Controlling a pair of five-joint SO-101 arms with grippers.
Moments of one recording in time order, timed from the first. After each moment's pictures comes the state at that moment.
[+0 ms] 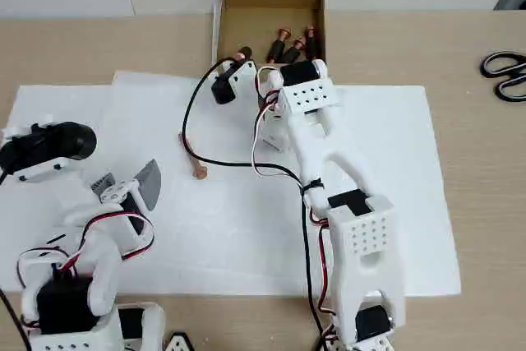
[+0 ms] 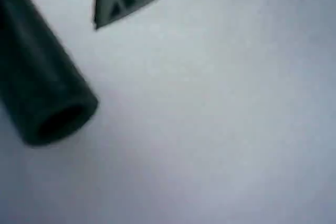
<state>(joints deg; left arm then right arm) -9.2 -73.8 46.6 78.9 19.9 -21.1 39.2 -35.4 86.9 37.1</state>
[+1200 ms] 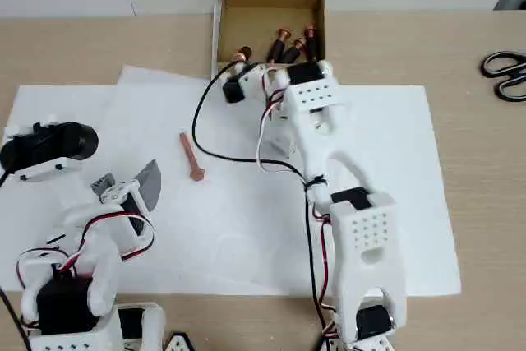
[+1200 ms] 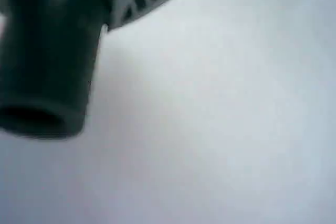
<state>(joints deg) -9.2 -73.8 46.6 78.9 18.8 -18.9 38.9 -36.4 91.8 33.1</state>
